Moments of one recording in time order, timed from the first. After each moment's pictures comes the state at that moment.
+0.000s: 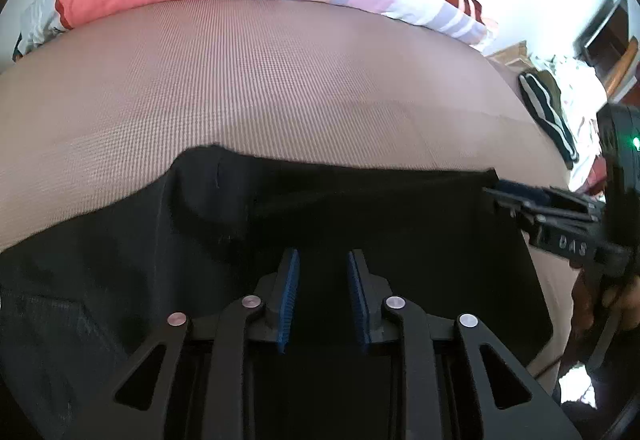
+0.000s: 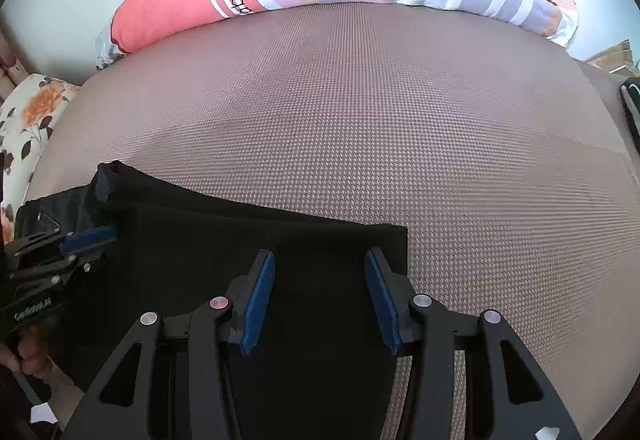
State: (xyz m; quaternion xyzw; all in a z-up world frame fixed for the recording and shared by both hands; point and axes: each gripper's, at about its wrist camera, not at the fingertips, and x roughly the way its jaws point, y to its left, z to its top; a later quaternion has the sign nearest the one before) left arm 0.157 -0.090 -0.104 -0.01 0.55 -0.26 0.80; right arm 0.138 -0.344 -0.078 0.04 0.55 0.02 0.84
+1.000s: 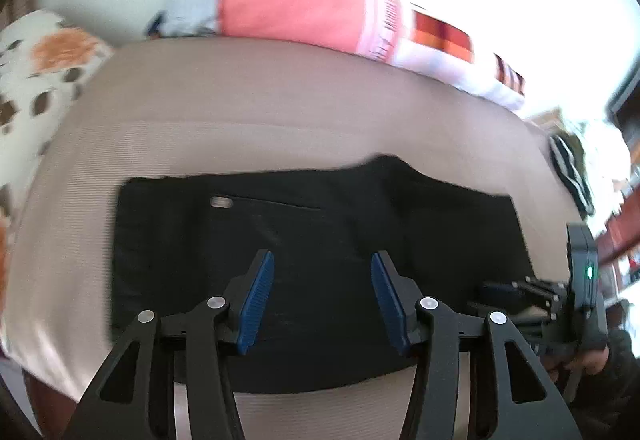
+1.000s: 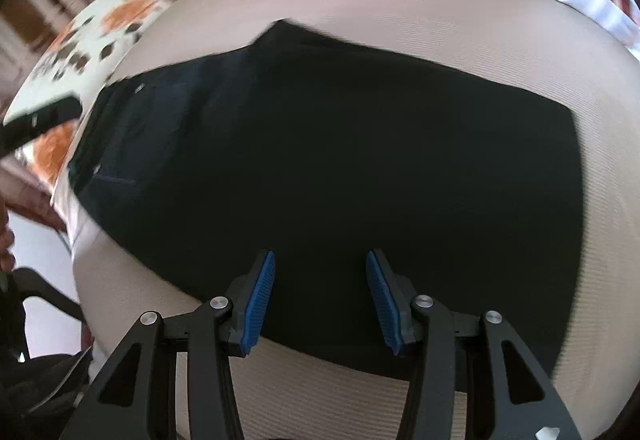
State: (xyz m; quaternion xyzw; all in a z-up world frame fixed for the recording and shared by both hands) left arm 0.089 0.090 -0.012 -0.06 0.51 -0.14 0.85; right arm 0.054 -0.219 -0.083 0.01 0.60 0.17 0.78
